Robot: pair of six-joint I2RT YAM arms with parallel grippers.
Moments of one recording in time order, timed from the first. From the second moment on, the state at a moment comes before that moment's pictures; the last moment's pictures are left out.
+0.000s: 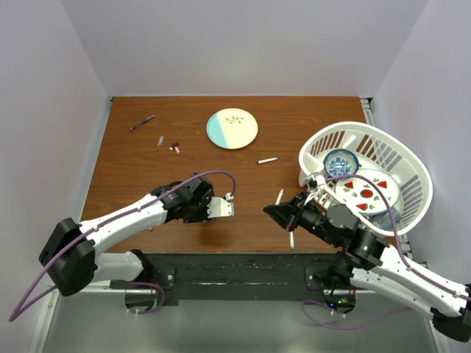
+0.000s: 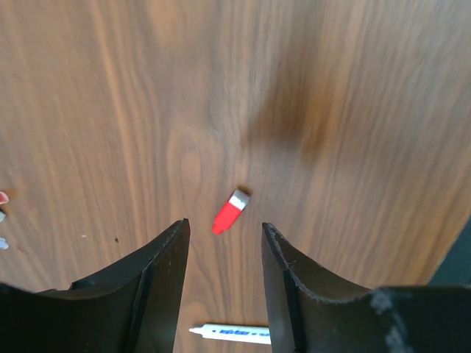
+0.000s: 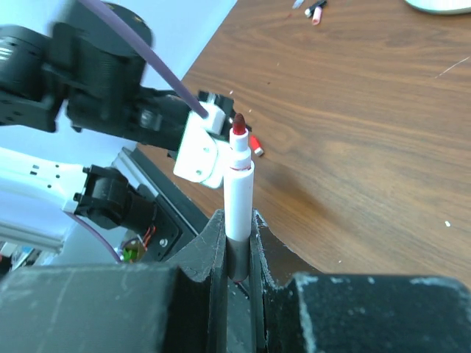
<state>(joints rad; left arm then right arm) -0.79 1.23 0.77 -0.63 -0.05 0.74 0.98 0.48 0.47 -0.12 0.11 0.64</state>
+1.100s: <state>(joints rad) -0.61 1.52 0.81 -0.64 0.03 0.95 0.98 0.35 0.51 -0.26 0.19 0.59</state>
